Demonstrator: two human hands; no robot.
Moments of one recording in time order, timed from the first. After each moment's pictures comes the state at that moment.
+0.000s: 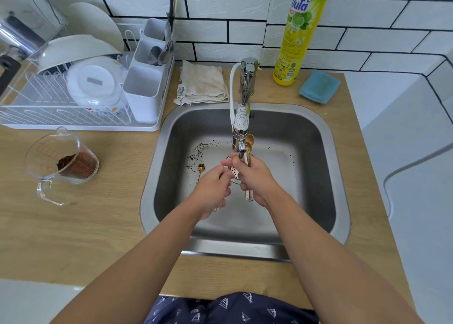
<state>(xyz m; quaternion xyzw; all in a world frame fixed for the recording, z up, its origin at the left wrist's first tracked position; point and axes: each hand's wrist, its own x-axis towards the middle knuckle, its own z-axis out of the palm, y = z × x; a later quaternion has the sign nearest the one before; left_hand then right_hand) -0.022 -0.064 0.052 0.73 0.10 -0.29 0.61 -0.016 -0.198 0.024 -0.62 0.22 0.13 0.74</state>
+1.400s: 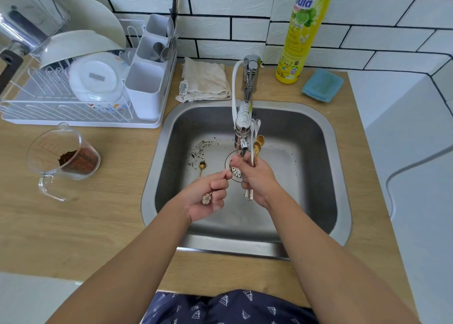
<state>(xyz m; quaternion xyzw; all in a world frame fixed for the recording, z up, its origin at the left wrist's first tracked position) -0.021 -0.034 0.053 0.39 0.18 -0.47 0.77 -0.023 -0.201 0.017 -0.57 0.24 0.12 0.78</state>
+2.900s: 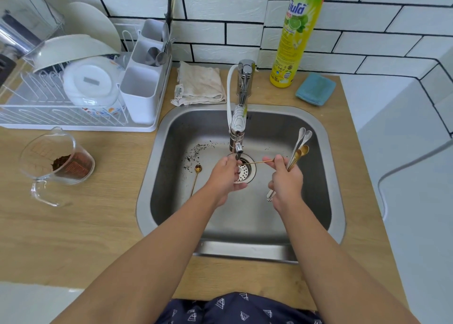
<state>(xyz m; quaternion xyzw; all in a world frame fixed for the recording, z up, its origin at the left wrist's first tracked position) 0.007 -0.108 0.028 0.64 0.19 -0.29 0.69 -0.038 -0.240 0.026 -0.53 0.41 -0.10 0.74</state>
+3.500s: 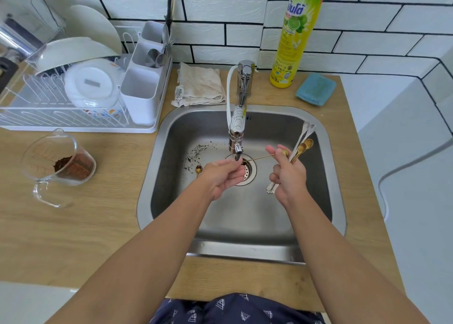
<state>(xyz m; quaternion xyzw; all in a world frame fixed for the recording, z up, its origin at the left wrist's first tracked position) 0.020 -0.091 0.033 0.55 0.22 -0.33 0.73 -0.028 -0.256 0.029 -0.47 0.35 -0.09 0.80</state>
